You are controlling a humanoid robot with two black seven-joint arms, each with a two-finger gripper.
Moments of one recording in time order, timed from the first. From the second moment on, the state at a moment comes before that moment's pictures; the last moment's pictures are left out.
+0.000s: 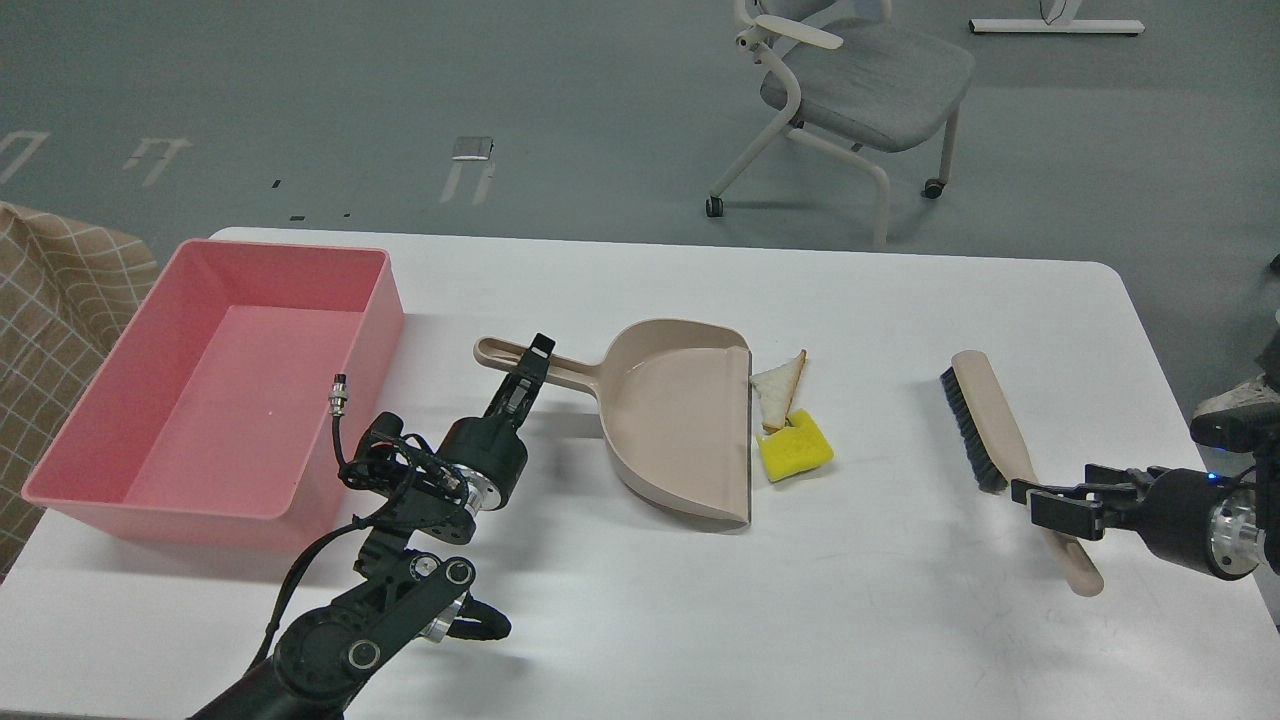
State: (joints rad) left arm -0.22 0.05 -0.92 -1.08 1.44 0.36 -0.21; right arm 0.15 -0.74 1.09 1.33 -2.13 0.48 0.32
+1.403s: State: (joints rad) left arm -0.22 0.04 -0.92 -1.08 1.44 0.36 -0.22; right arm 0.11 -0.74 1.09 1.41 -2.13 0.49 0.28
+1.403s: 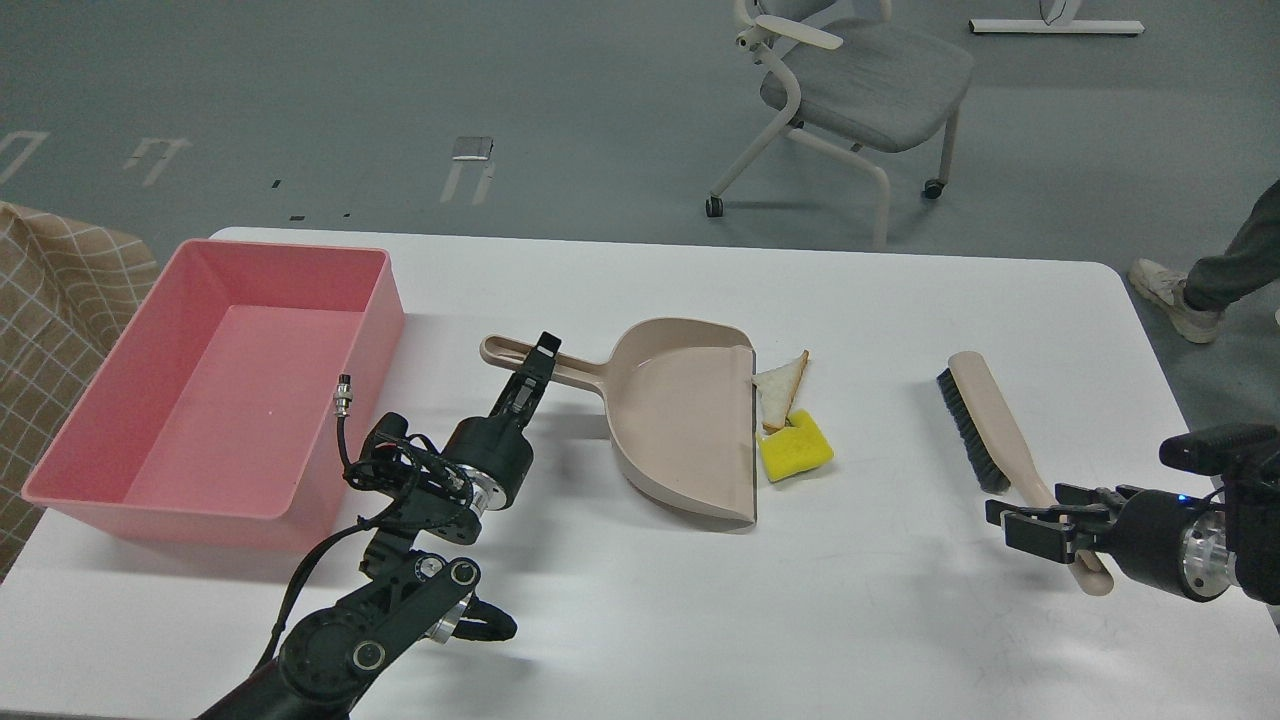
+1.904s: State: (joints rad) left arm -0.22 0.04 -0.92 -1.09 1.44 0.36 -0.22; right arm 0.11 -0.74 1.08 1.41 -2.13 0.49 0.27
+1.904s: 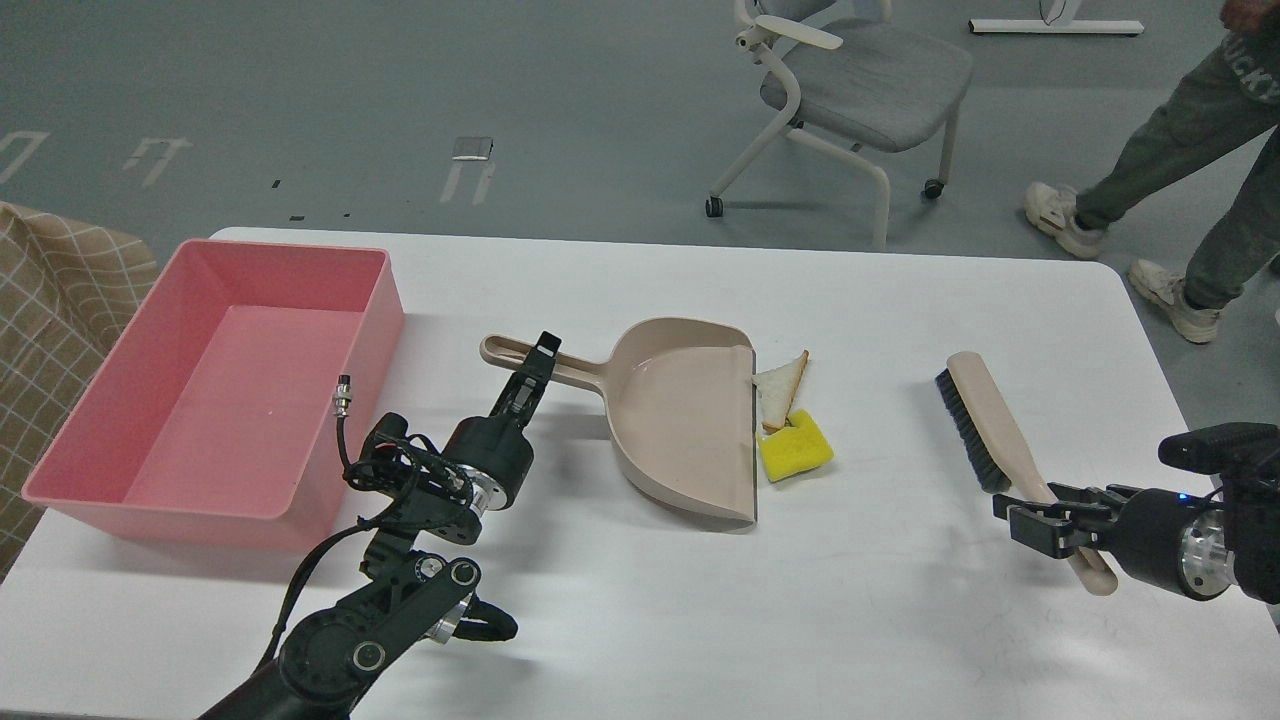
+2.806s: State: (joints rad) left arm -0.22 0.04 -0.92 -1.09 1.44 0.36 -0.22; right arm 0.12 -0.74 1.05 1.43 -2.13 0.49 0.28
